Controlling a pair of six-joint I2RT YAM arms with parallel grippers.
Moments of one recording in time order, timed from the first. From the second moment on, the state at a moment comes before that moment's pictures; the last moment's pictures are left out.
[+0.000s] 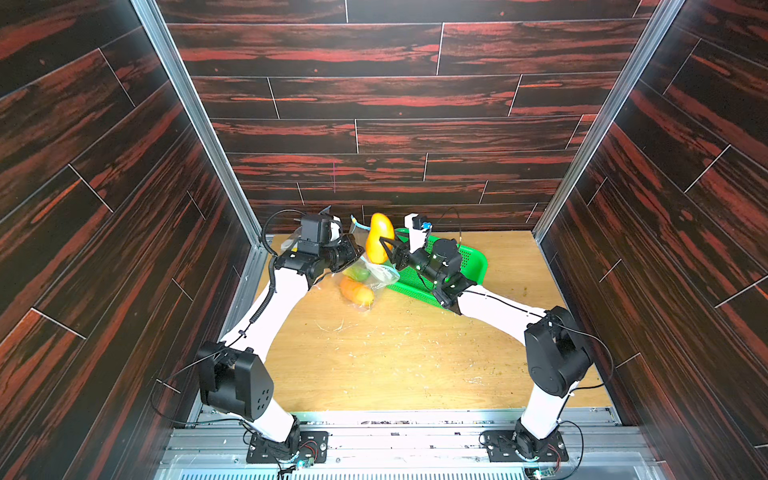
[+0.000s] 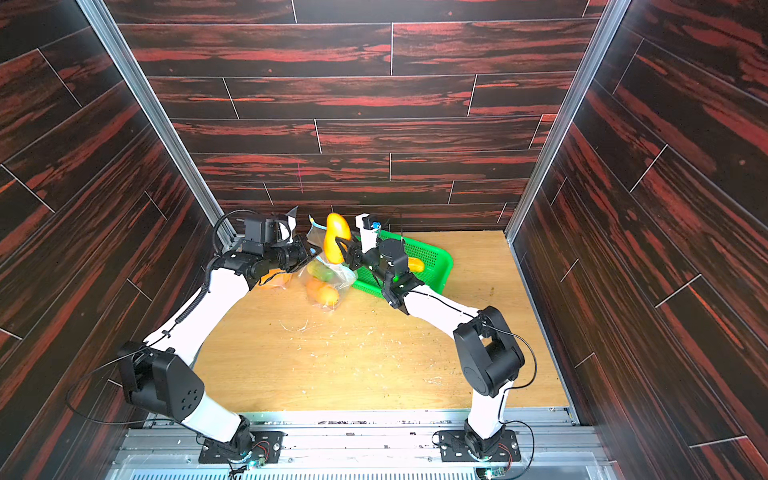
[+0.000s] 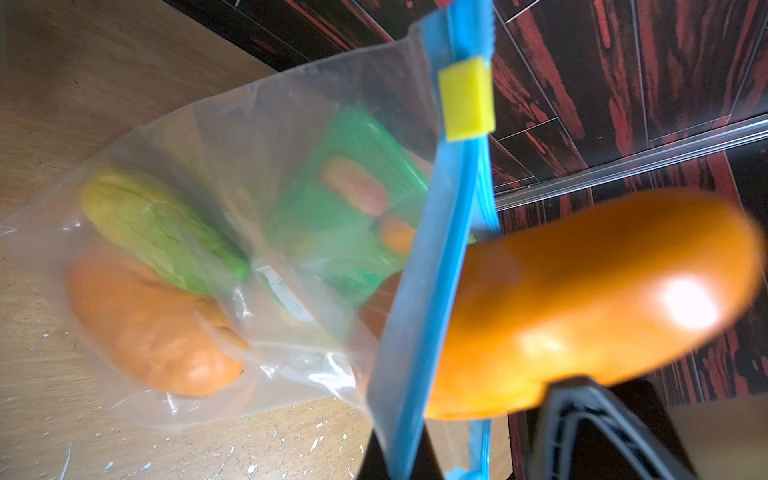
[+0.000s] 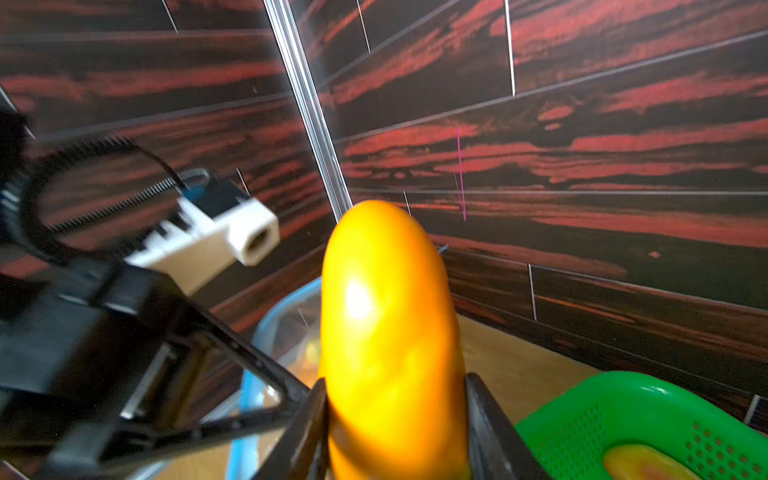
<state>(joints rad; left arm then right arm) -0.24 1.59 1.50 -0.47 0.42 -0.76 0.65 1.82 1.32 0.56 -0.19 0.23</state>
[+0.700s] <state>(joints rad) -0.22 1.55 1.53 -0.51 0.43 -0.74 0.52 1.63 1.32 0.31 -0.19 0.28</state>
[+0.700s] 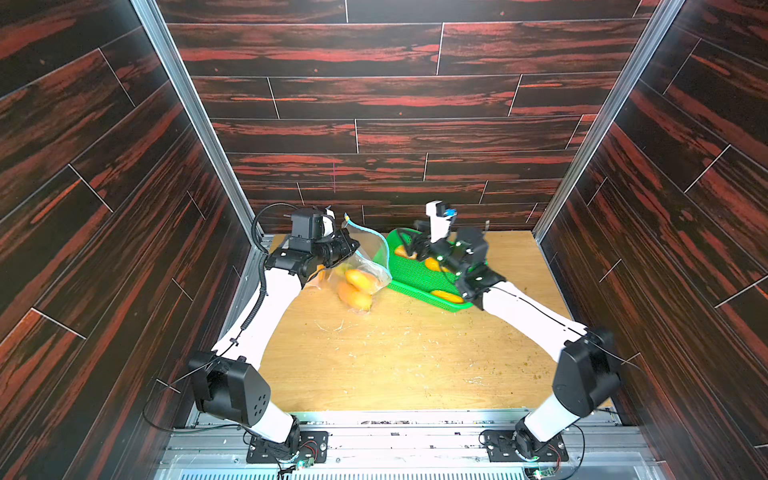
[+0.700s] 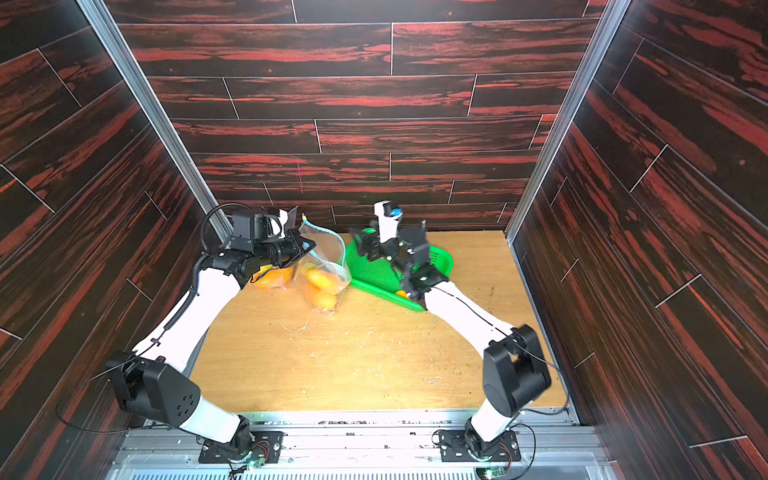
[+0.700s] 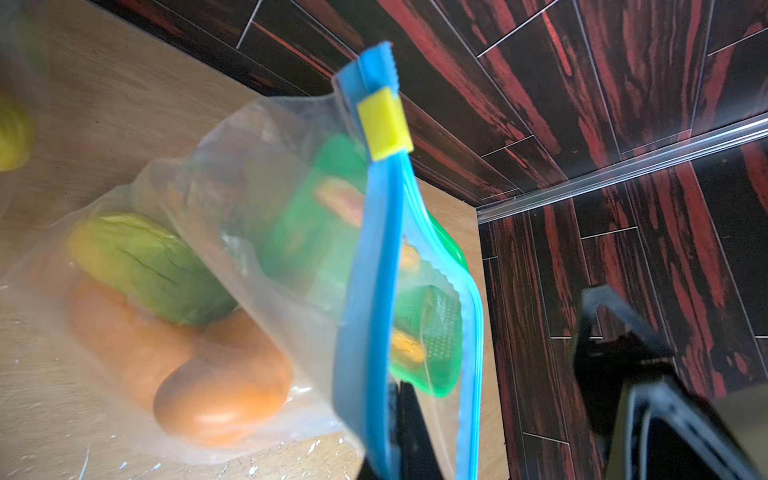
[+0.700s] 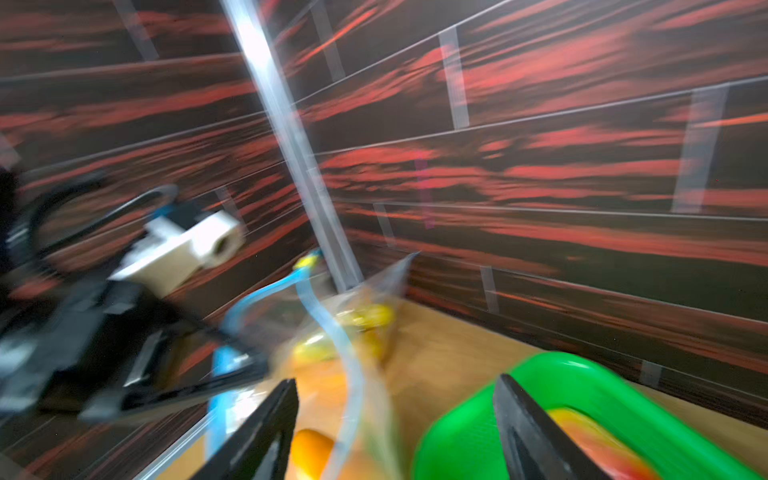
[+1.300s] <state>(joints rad) -0.22 1.52 1.49 -0.50 0.42 -0.73 0.36 2.04 1.64 -0.59 -0.11 0.06</state>
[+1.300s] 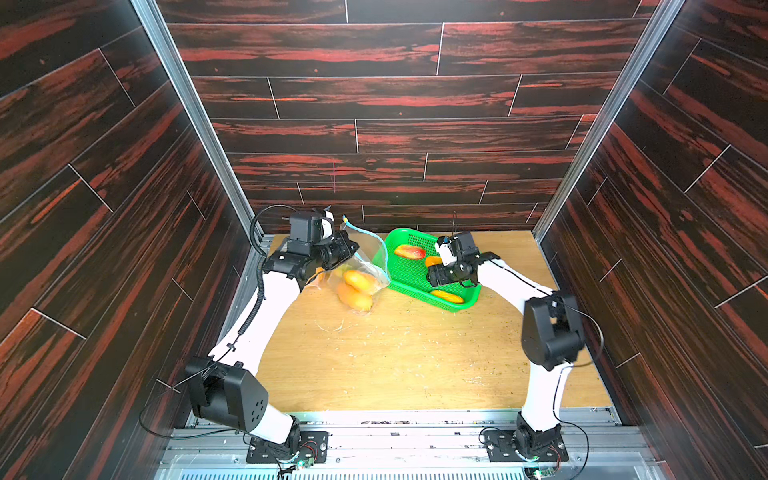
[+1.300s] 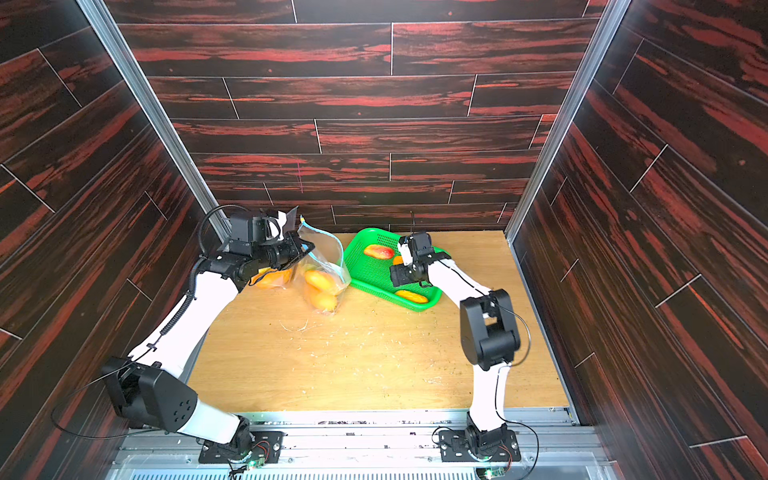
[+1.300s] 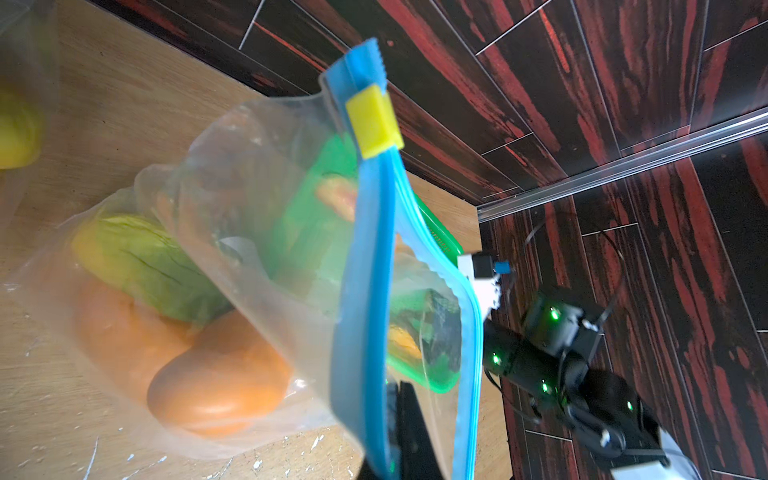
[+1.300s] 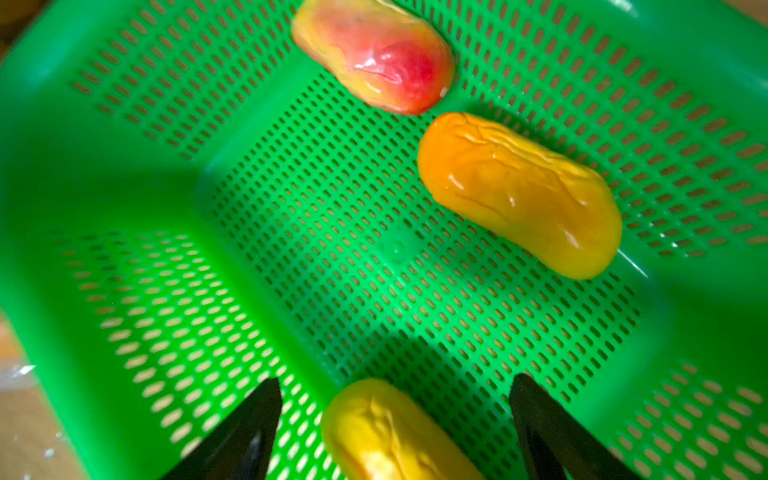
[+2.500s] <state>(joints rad) -0.22 1.51 1.47 -0.49 0.41 -0.72 0.37 2.18 1.77 -0.75 -0.18 0.28</state>
